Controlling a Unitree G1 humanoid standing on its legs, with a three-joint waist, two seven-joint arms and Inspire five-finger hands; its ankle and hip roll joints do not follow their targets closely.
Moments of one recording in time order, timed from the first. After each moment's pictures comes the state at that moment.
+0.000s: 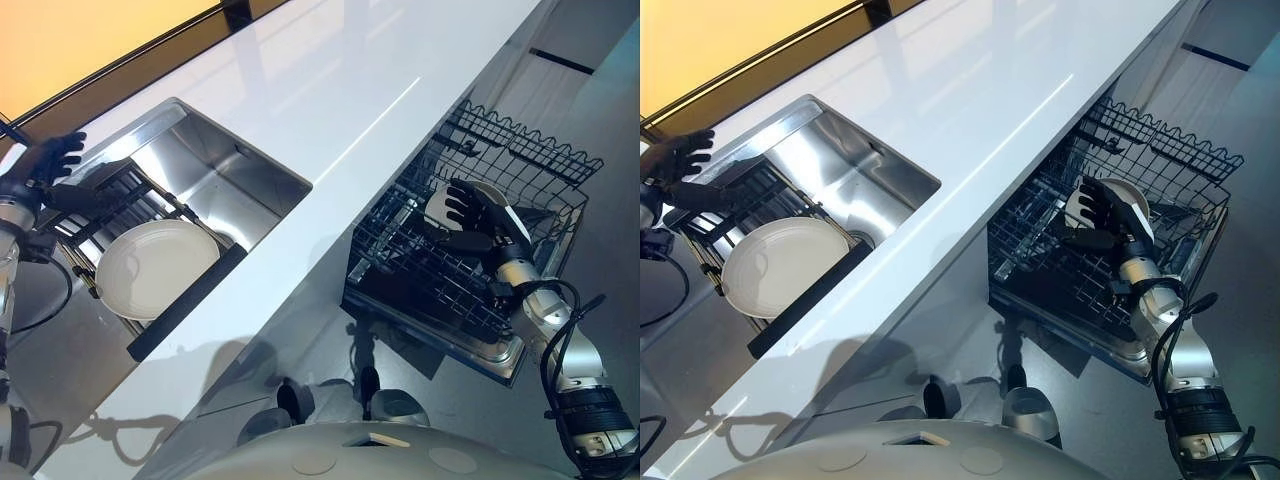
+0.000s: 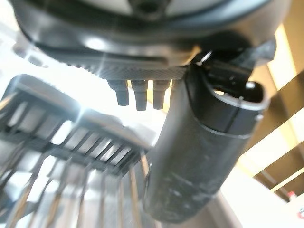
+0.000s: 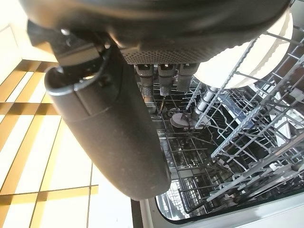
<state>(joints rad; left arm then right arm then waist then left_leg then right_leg) -0.23 1.02 0.15 0.48 -0.16 0.09 -0.25 0.04 -0.61 0.02 0.04 0.49 0.04 -0.01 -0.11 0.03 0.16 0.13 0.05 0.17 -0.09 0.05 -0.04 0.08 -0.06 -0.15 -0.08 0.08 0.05</state>
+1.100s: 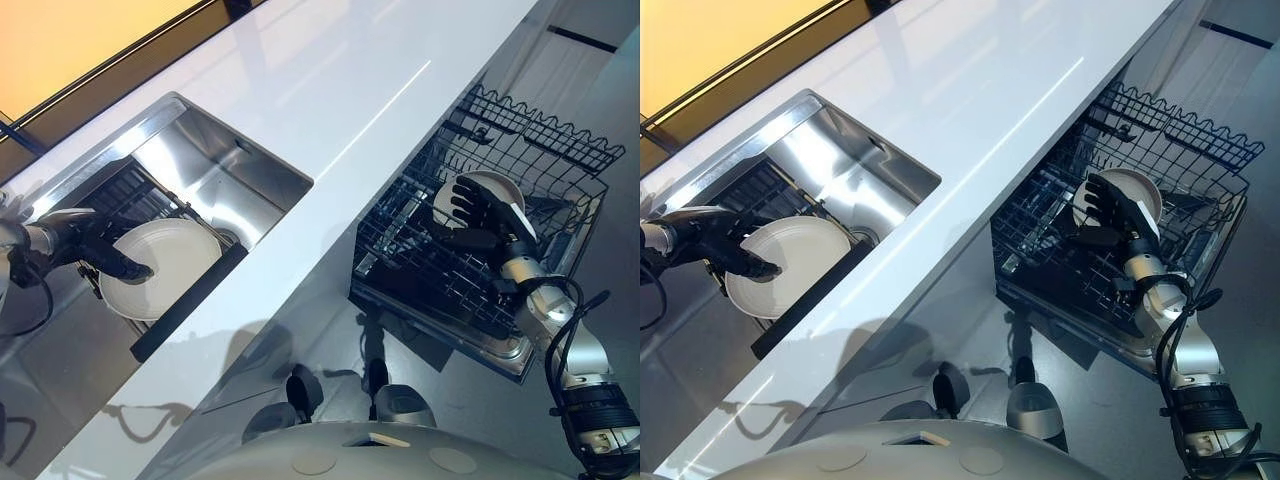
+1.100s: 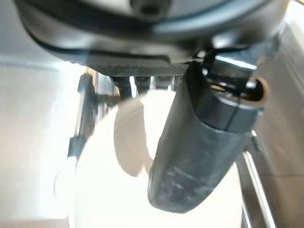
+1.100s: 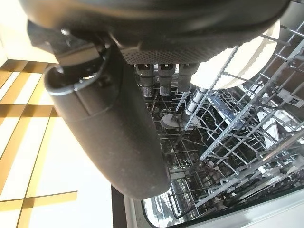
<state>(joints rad) -0.30 1.15 -0.01 0.39 -0.07 0.51 -0.91 0.03 -0.64 0.02 0.04 0.49 0.06 -0.04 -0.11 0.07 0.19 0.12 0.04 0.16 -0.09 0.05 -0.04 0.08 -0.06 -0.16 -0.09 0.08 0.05</state>
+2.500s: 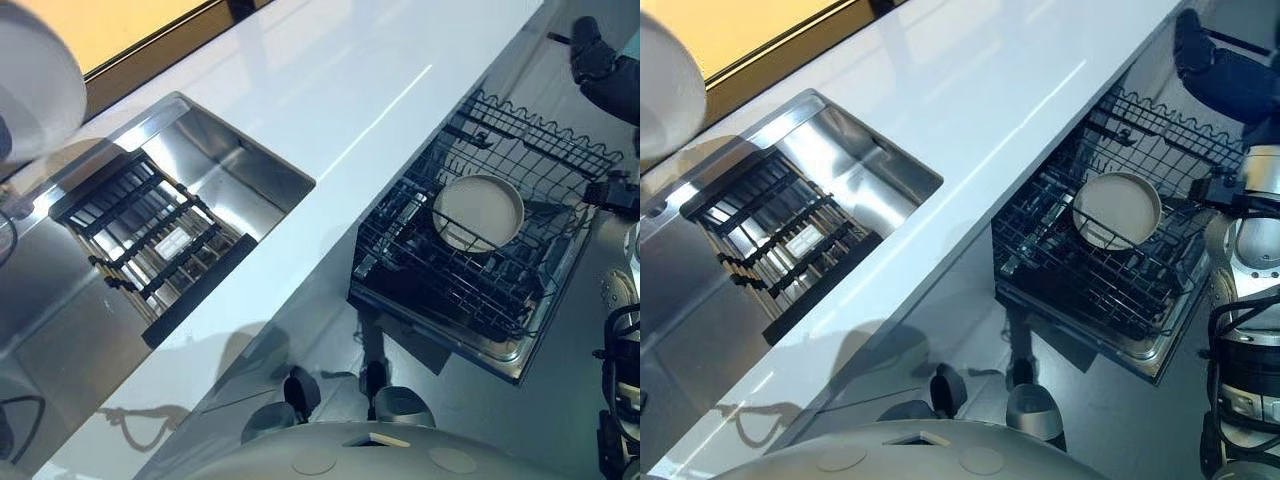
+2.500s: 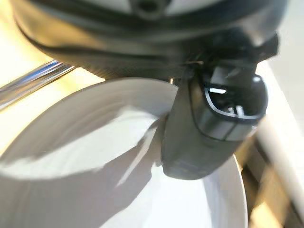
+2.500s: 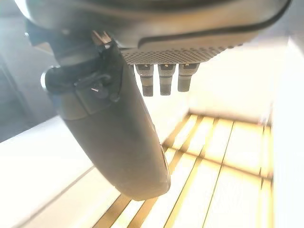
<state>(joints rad) -0.26 1.01 0.39 0.10 -0.06 -0.11 0.44 -0.23 -0.74 -0.17 -0.28 0.49 -0.19 -0.20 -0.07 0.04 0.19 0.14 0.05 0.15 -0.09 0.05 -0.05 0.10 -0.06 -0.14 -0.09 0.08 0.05</state>
